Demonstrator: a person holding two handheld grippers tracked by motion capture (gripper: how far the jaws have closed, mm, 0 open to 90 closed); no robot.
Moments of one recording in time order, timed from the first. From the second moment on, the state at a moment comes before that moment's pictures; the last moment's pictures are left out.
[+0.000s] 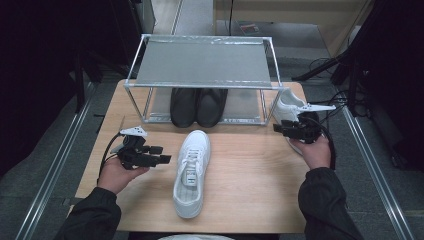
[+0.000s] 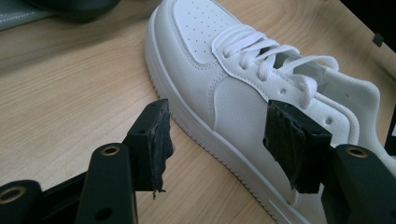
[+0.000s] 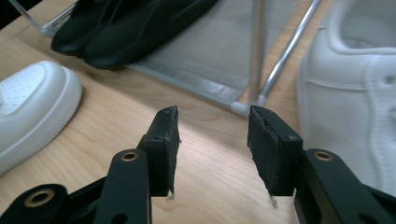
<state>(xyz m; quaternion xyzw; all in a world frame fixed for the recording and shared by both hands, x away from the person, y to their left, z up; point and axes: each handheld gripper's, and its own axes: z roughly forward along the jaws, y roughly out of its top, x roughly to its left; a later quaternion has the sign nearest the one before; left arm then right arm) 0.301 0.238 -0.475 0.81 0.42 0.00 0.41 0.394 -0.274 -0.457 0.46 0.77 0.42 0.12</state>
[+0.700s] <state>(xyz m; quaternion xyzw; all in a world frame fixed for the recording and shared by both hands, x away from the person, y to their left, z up) 0.296 0.239 -0.476 0.81 0.43 0.00 0.41 0.440 -0.326 -0.443 0.51 0.75 0.39 0.16</state>
